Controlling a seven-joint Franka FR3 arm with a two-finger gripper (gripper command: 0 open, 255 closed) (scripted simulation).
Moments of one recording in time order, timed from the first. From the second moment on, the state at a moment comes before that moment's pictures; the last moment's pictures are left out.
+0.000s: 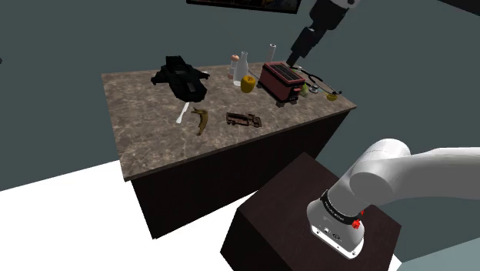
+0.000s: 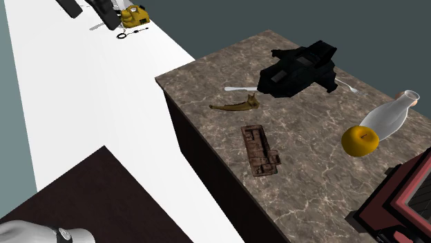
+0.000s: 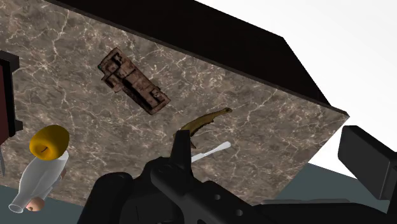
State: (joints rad) arm -0.01 -0.79 0.07 -2.27 0.04 1.72 -0.15
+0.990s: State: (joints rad) arm -0.10 -0.48 0.03 -2.34 0.03 2.07 -0.08
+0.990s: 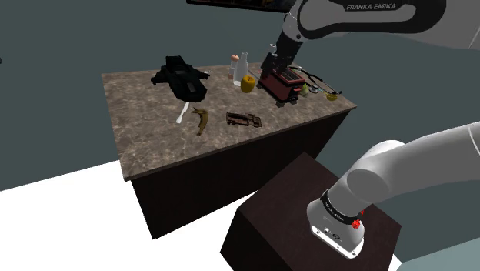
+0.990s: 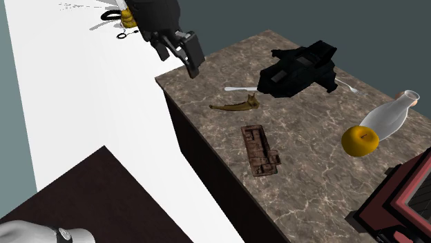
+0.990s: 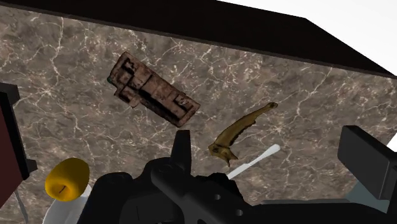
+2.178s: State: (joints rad) arm -0.19 0.13 -0.04 -2.15 0.06 2.44 -0.02
